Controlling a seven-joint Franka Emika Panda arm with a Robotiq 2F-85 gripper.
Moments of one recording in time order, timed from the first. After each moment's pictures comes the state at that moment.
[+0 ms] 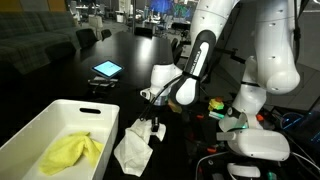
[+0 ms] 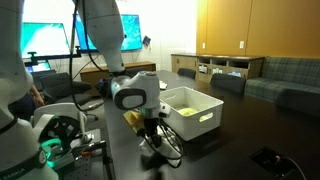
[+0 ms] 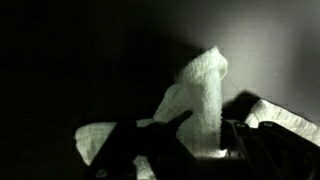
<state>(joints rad) -0.11 0.35 0.22 -2.61 0.08 2.98 -0.18</state>
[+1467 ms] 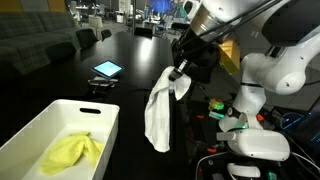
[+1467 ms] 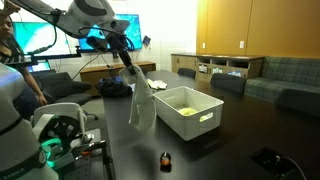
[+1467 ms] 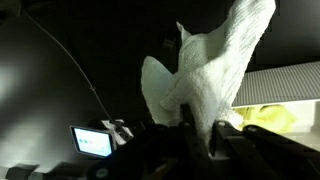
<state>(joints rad) 0.13 -0.55 0.42 -2.54 -0.32 2.08 0.92</state>
